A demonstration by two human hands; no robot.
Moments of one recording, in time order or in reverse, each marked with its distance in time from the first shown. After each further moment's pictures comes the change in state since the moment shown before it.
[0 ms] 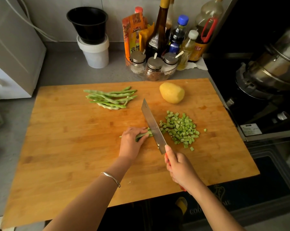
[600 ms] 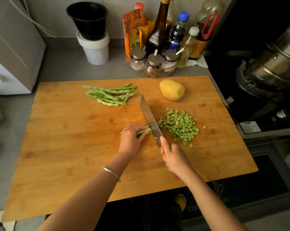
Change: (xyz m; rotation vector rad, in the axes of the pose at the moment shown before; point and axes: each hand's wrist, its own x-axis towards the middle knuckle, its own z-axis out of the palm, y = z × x) left_hand 0.000 0.000 0.001 0.036 -0.002 0.026; right_hand 0.023 -0.005 0.009 -0.119 0.070 0.014
